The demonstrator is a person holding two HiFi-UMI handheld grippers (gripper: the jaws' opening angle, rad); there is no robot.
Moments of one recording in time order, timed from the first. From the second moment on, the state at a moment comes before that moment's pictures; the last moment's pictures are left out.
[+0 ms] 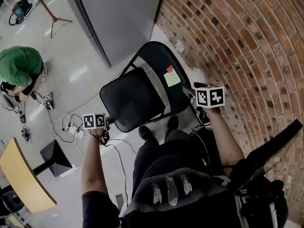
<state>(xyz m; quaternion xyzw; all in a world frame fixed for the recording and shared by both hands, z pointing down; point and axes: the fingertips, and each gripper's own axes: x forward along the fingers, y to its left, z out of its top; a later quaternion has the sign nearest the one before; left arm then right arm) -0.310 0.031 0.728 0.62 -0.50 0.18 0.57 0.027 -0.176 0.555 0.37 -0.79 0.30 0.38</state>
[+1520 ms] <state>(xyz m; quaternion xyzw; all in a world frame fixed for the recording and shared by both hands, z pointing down) -0.251 -0.023 0.520 0.56 -0.73 0.17 0.36 0.031 -0.147 0.502 0.16 -0.91 0.31 0.23</state>
